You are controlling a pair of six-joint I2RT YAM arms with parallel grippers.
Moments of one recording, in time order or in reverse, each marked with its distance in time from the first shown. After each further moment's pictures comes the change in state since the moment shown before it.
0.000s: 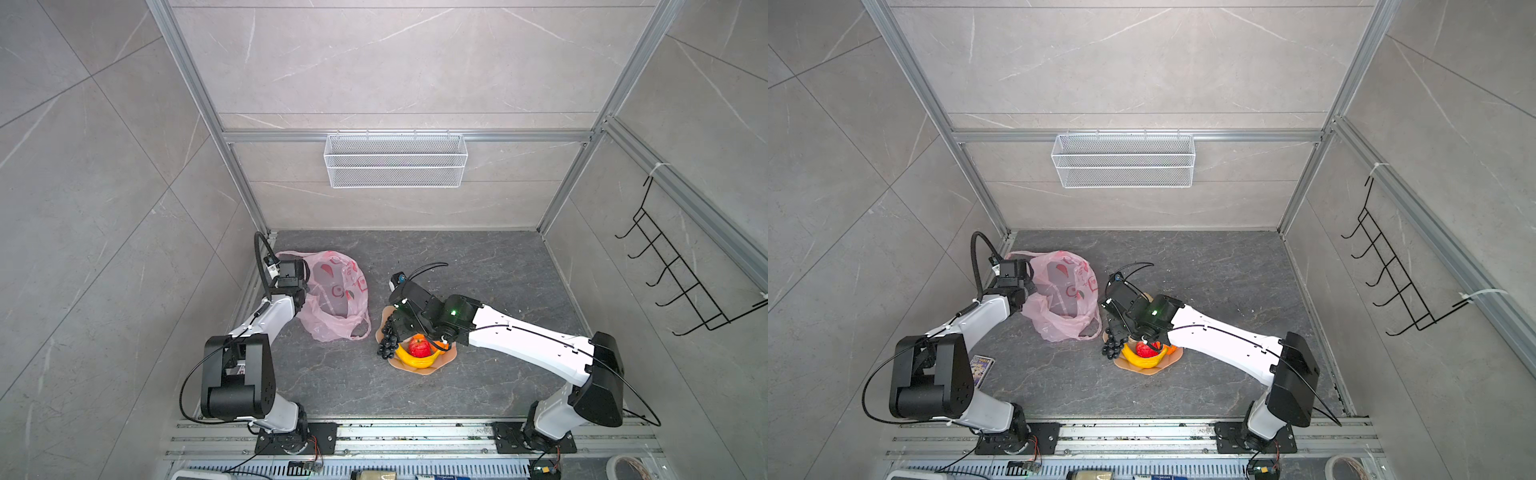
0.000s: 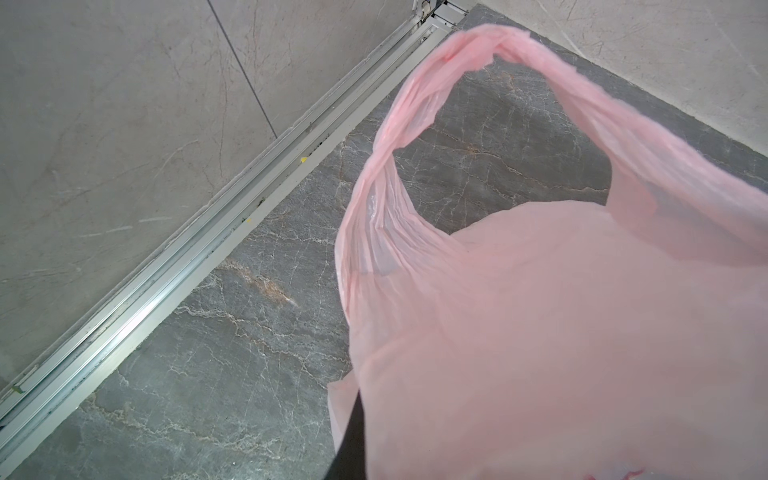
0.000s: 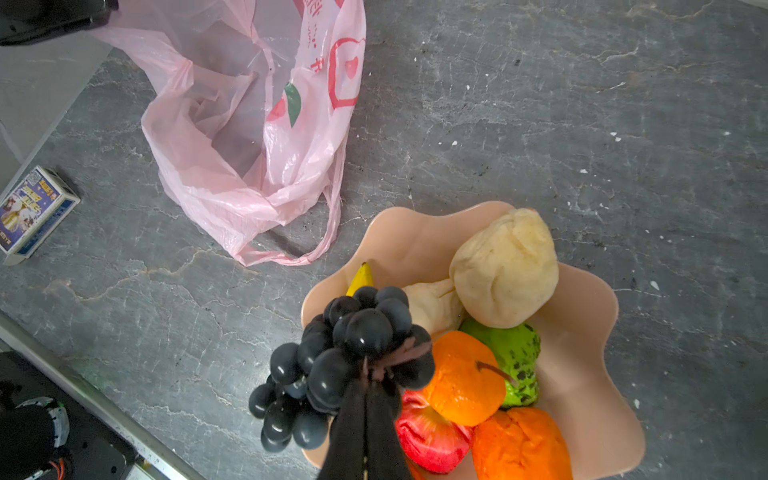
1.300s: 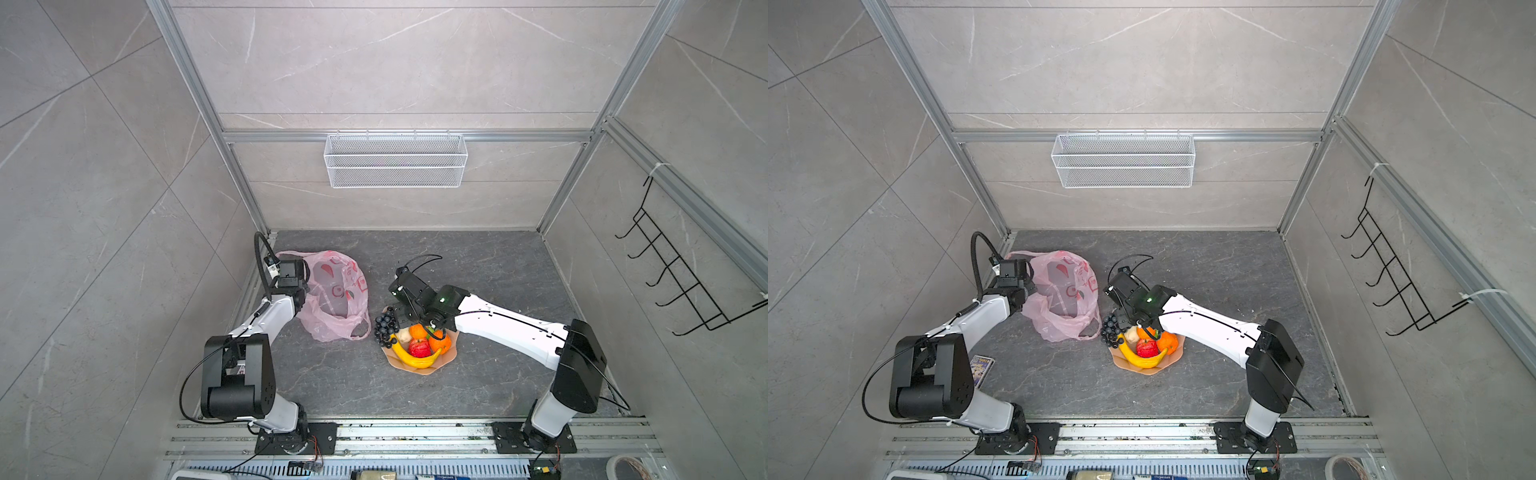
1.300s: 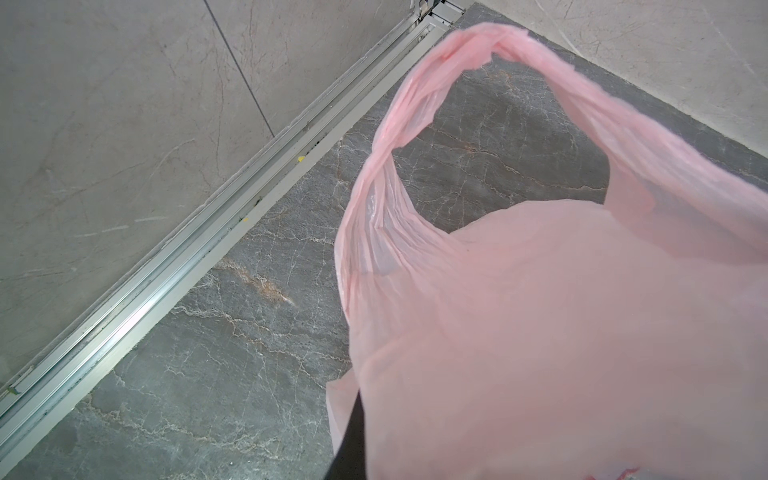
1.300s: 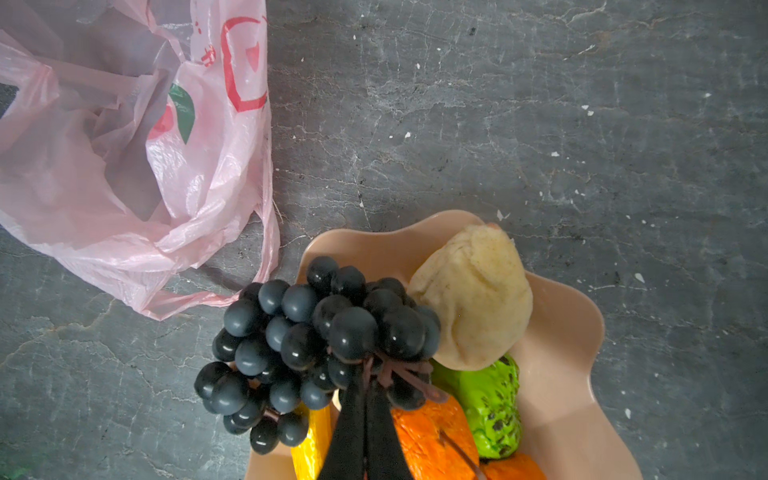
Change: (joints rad) left arm 0.000 0.000 0.000 0.000 0.006 0.000; right arm -0.094 0.110 0.001 0.026 -0.005 0.020
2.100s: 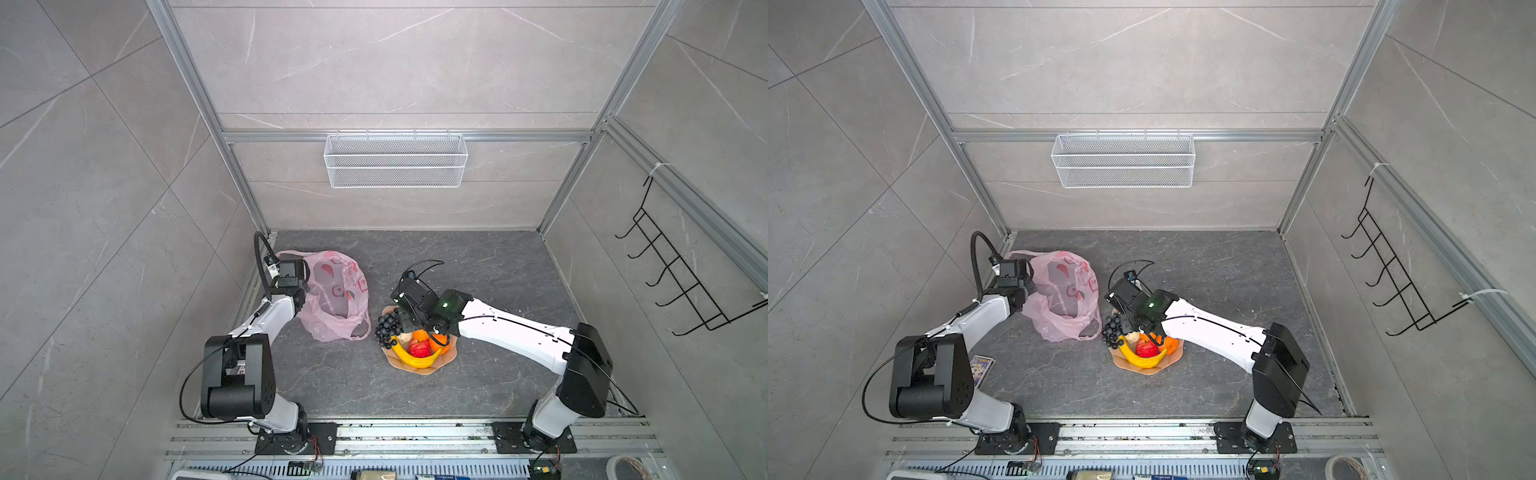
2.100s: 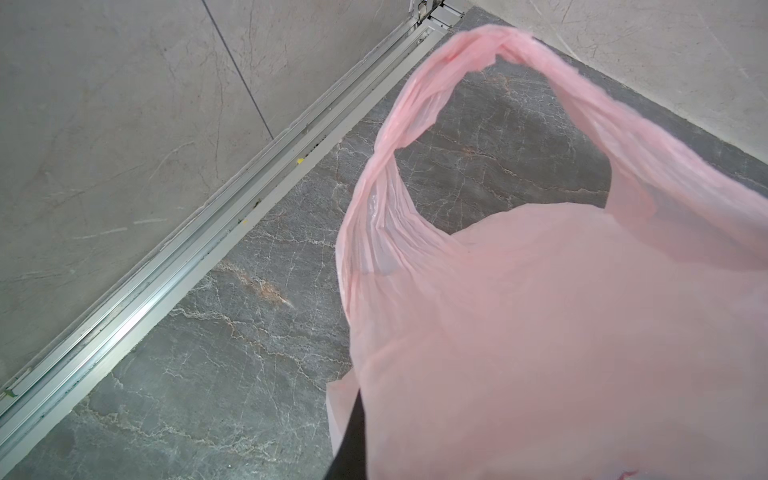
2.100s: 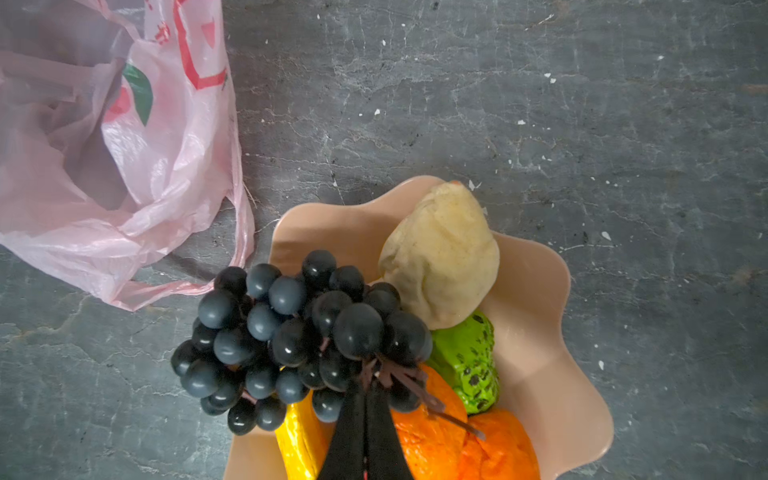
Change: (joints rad) left arm 0.000 0.000 0.000 0.006 0.000 0.000; right arm 0.024 -0.031 -0.035 -0.051 0.070 0.071
